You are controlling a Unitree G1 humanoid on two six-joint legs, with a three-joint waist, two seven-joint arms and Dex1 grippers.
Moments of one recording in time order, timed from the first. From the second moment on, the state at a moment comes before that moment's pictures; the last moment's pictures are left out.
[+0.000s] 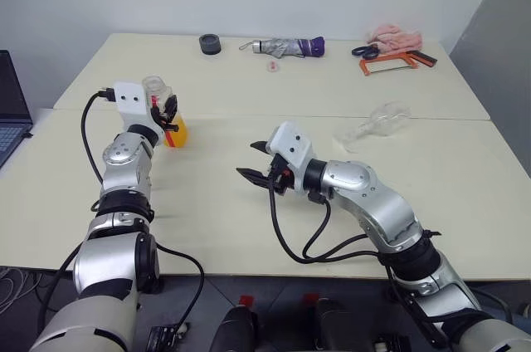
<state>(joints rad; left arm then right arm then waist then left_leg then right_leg) -0.90 0.51 0.26 1.04 -0.15 -0.19 -0.36 -0.64 -0.22 0.42 -0.26 0.20 0.62 0.55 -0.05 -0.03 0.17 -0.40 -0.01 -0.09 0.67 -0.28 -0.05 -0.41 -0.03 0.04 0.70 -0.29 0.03</state>
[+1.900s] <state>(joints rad) -0.32 0.55 0.04 0.14 -0.33 0.15 -0.90 -0.43 -0.06 -0.45 -0.32 0.57 1.13 0.16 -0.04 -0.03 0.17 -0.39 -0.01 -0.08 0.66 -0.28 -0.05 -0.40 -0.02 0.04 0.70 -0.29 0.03</state>
